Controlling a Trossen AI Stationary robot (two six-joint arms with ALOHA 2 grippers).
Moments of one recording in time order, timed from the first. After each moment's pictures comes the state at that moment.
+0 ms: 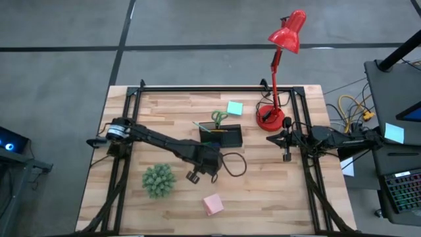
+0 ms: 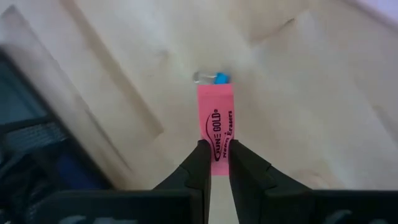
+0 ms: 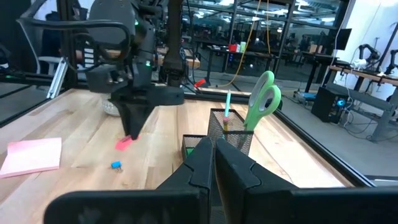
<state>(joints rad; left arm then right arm) -0.20 1.93 1.44 -0.75 -0.05 0.43 0.09 0.02 0.03 -0.03 0.16 -0.13</state>
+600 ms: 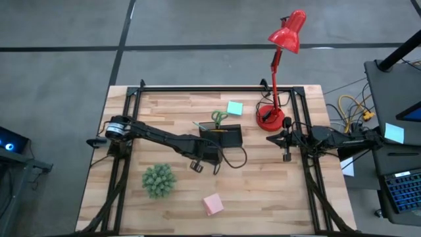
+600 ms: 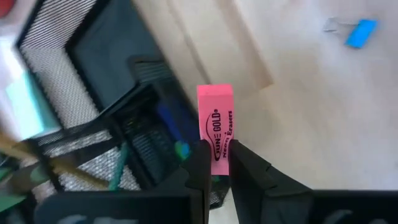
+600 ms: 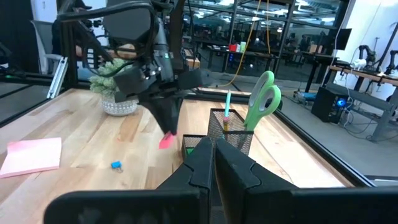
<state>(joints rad) -0.15 1.91 1.44 -0.75 -0.34 0.42 0.09 0.02 0.03 -0.03 0.16 -0.13</state>
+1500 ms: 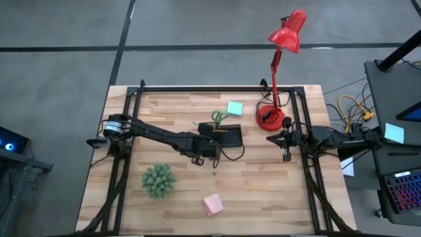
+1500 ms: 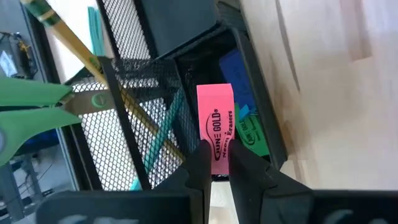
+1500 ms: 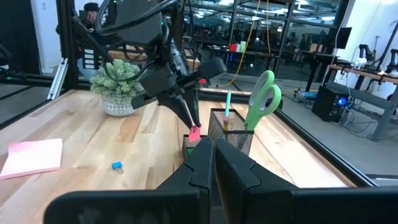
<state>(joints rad) -0.12 1.88 1.39 -0.74 -0.54 0.27 0.09 0.02 0.03 -0.03 0.16 -0.12</state>
